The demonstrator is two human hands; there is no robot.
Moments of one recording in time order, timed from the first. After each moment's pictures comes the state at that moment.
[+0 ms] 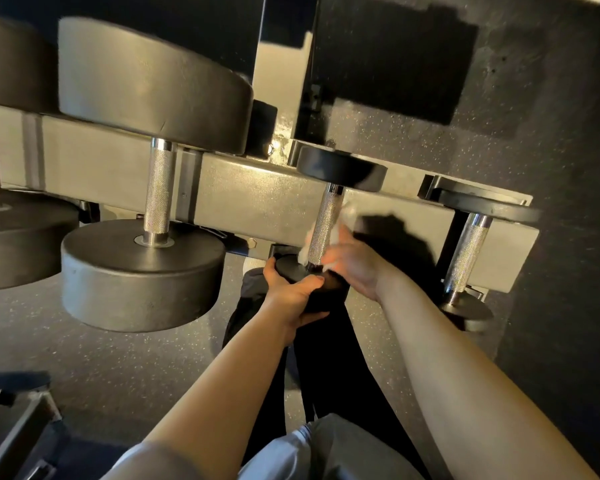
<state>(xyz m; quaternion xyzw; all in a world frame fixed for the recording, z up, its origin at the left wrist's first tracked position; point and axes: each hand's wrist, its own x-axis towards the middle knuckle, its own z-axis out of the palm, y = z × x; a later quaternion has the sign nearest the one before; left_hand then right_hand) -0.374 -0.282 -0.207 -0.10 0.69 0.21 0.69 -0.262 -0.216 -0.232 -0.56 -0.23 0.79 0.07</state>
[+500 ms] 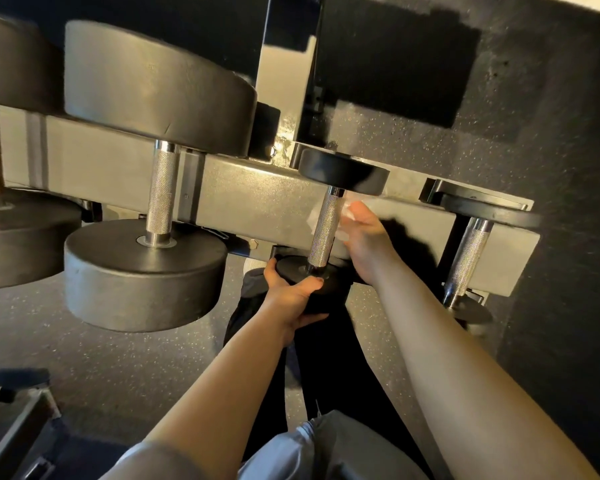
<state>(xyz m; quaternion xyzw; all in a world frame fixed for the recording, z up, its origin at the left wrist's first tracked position) -0.377 -0.282 -0.212 -0.10 0.69 0.21 0.69 -0.270 -0.198 -0.233 -0.67 -0.23 0.68 0.20</state>
